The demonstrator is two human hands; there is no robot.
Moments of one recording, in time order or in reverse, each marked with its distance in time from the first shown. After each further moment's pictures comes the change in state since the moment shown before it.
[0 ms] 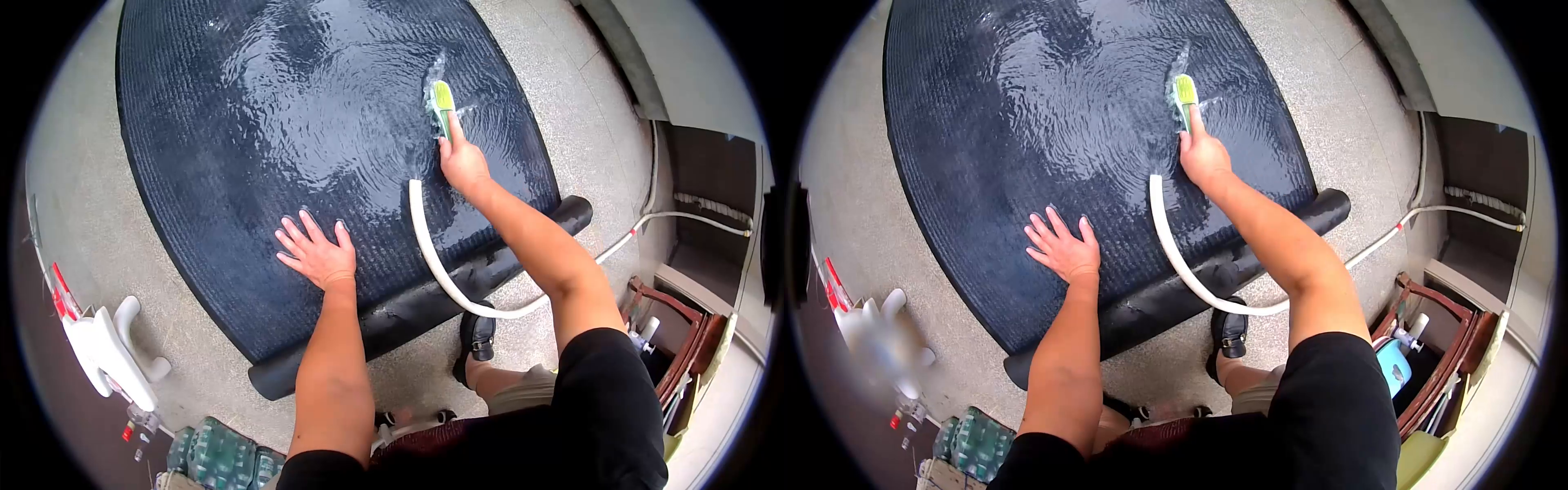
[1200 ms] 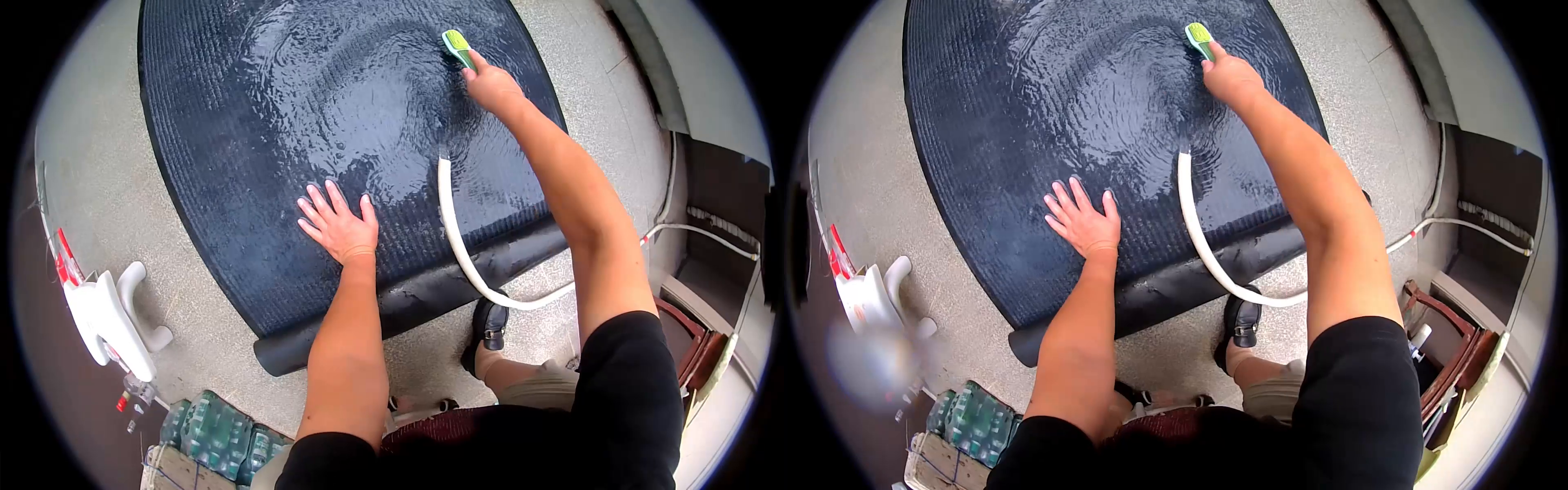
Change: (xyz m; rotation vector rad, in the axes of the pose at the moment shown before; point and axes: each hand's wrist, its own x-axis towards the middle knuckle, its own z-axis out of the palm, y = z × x) left_hand -0.002 -0.003 -0.001 -0.033 -0.030 -0.004; right_hand 0.082 -0.048 -0.043 -0.237 0.029 -0.154
